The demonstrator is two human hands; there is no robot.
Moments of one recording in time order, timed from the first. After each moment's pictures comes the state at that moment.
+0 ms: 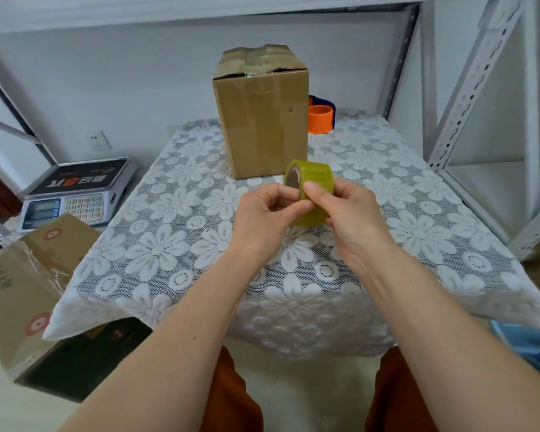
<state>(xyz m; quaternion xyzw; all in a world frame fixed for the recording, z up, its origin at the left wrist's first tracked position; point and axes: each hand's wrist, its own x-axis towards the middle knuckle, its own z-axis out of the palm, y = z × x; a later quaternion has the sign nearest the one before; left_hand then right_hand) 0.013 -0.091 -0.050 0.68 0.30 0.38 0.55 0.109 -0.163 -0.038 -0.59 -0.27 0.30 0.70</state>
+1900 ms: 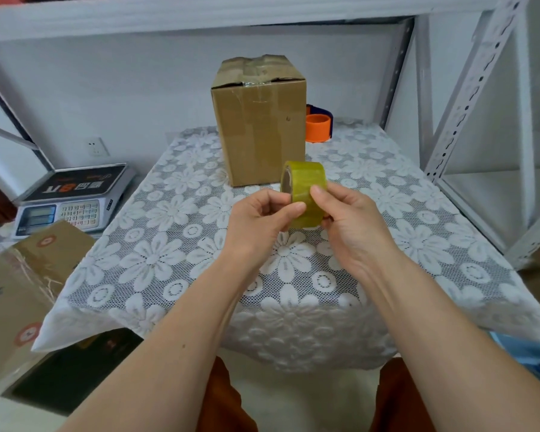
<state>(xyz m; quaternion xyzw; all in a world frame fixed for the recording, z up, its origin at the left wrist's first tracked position) 0.011 -0.090 -0.047 0.65 0.28 0.39 0.59 0.119 -0.162 -0.044 -0.53 -0.29 0.34 0.72</state>
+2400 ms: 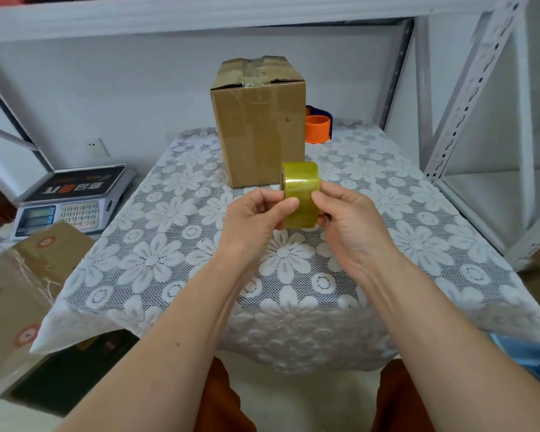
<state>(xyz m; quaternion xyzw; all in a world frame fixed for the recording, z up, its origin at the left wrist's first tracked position) 0.012 -0.084 -0.048 0.62 0.29 0.40 0.61 0.119 -0.159 -0.045 -0.54 -0.29 0.34 0.71</state>
